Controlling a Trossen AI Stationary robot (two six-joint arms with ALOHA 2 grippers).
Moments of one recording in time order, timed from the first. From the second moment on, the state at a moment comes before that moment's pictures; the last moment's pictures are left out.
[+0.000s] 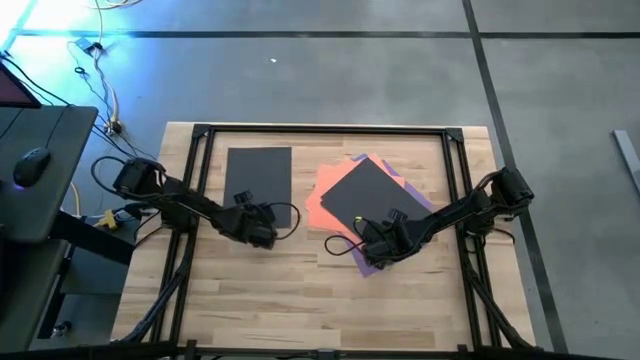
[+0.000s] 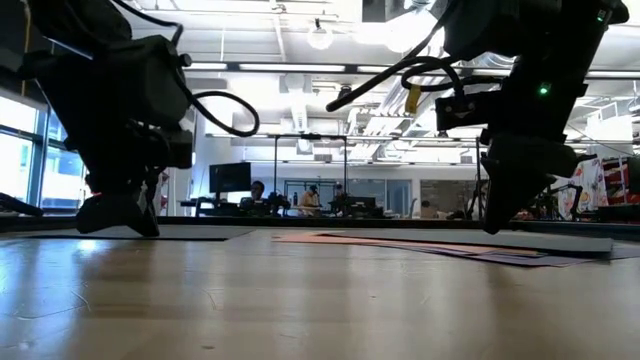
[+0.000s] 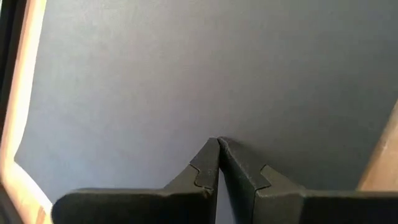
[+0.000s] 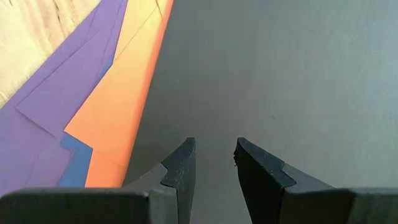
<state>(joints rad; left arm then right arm) -0.26 1.62 0.66 -0.61 -0.62 -0.56 0.35 1.73 0.96 -0.74 0.41 0.75</state>
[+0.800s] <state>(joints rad) -0.30 1.62 0.74 -0.58 -0.53 -0.56 0.77 1.43 0.76 -0.61 0.44 0.61</state>
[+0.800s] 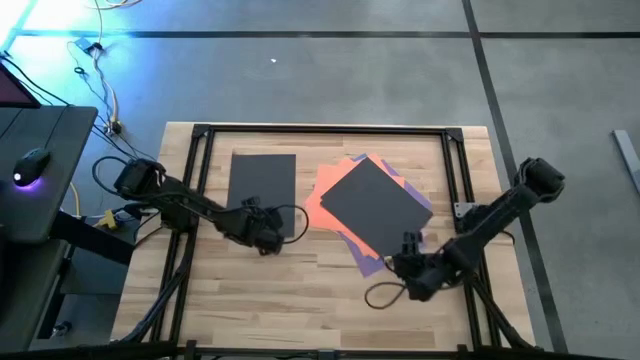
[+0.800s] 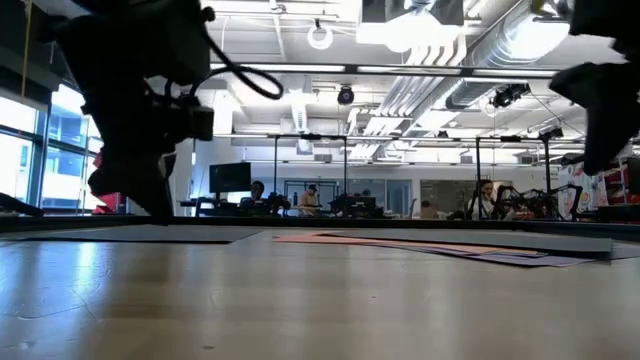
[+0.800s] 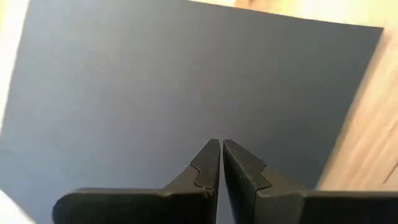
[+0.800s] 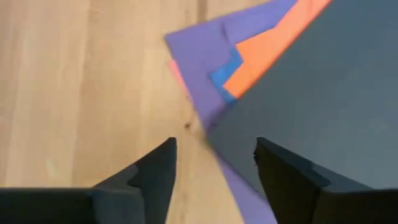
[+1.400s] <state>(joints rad) -0.33 1.62 0.78 -0.62 -0.52 -0.48 0.76 1.43 0.52 -0.25 0.55 0.49</state>
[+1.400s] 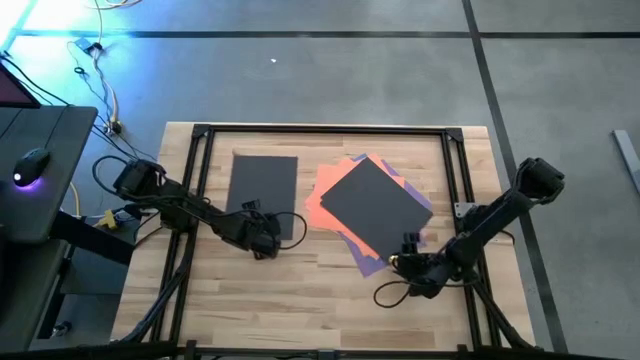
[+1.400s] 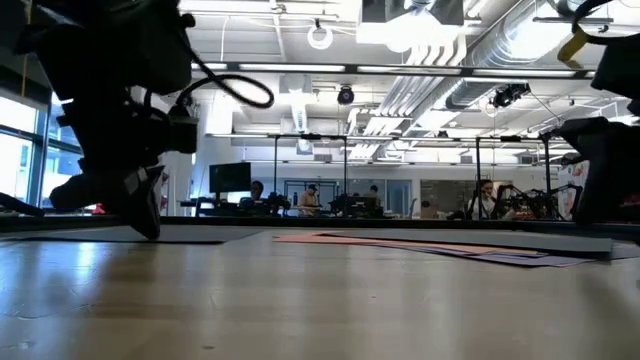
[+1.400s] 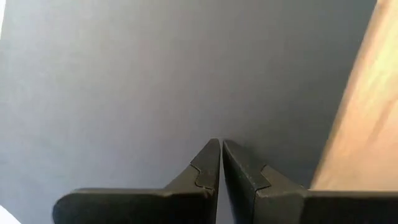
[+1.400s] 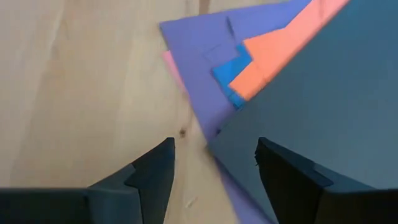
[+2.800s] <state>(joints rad) -0.38 1.62 0.96 -0.15 -0.61 -0.04 0.62 1.43 0.94 -0.76 0.58 0.54</state>
